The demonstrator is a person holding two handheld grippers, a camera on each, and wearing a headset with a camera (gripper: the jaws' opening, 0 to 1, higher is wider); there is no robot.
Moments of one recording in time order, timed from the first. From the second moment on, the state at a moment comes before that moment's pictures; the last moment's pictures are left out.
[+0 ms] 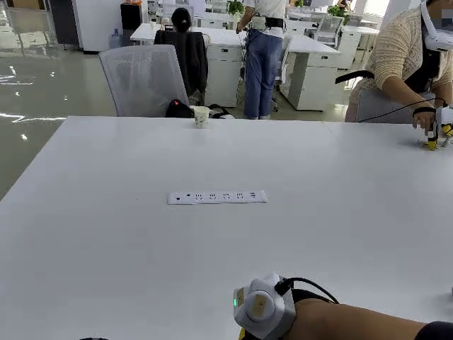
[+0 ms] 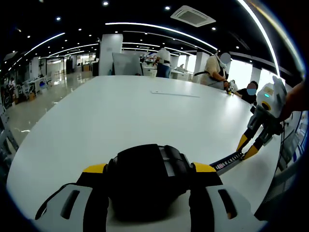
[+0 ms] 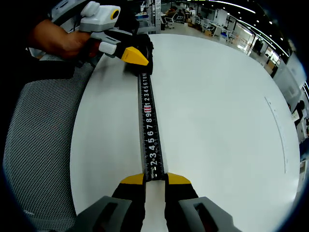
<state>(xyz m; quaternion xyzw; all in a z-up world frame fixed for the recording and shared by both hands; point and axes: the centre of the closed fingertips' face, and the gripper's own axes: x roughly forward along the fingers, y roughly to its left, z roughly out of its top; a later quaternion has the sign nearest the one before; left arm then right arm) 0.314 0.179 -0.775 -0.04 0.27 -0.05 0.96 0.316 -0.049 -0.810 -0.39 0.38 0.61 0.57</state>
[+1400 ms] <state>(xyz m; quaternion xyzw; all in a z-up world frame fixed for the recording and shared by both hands) 0.313 0.179 -0.776 -0.05 0.27 -0.05 0.96 0.315 -0.038 -0.810 -0.40 0.37 0.63 0.56</state>
